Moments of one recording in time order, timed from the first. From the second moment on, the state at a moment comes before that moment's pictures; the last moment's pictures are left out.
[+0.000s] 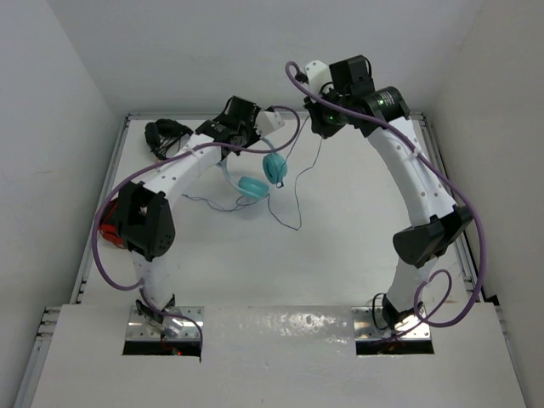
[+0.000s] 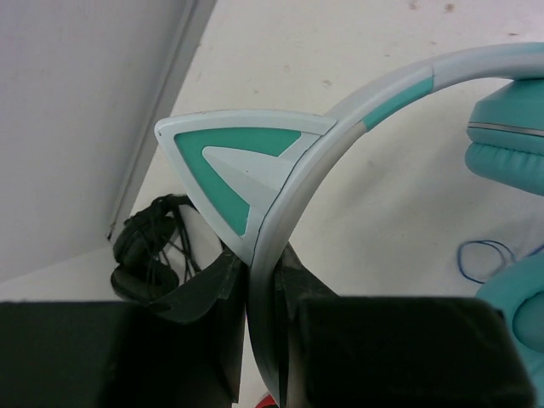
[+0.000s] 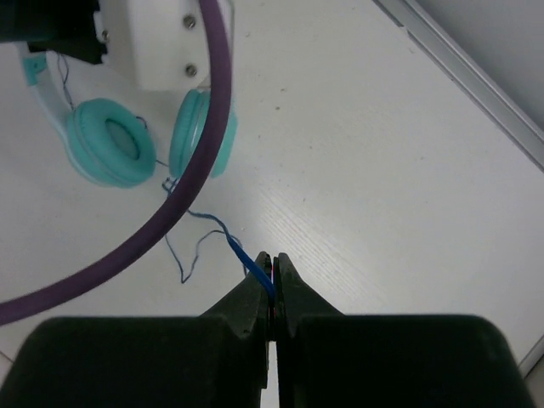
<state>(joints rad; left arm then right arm) -0.46 1.89 1.73 -0.58 -0.21 0.69 0.44 1.83 2.16 -1.06 -0.12 -0.27</state>
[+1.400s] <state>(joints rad) -0.43 1.88 2.46 -0.89 0.28 0.25 0.38 1.87 1.36 -0.02 -0.44 0.15</state>
